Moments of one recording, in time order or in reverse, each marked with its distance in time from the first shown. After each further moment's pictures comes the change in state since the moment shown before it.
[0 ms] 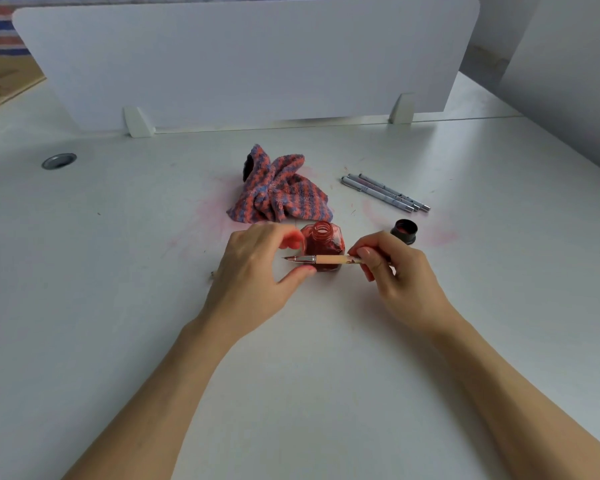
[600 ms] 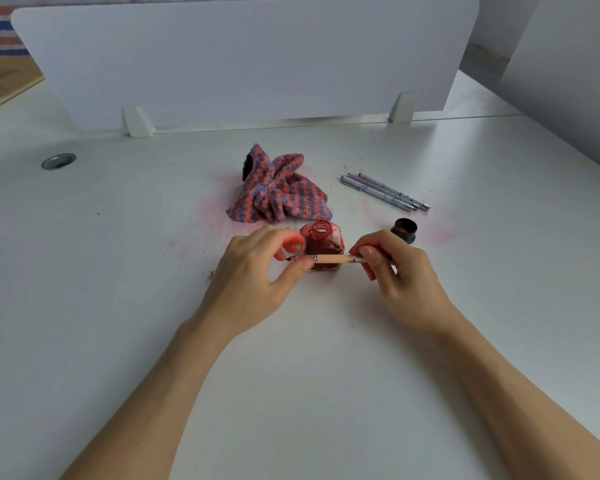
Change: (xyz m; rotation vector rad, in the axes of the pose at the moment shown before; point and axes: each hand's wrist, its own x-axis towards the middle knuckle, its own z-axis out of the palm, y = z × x) left_hand -0.002 -0.004 -0.001 -0.035 -0.093 -0.034; right_hand 0.000 0.001 -0.002 -0.007 -0.003 -0.026
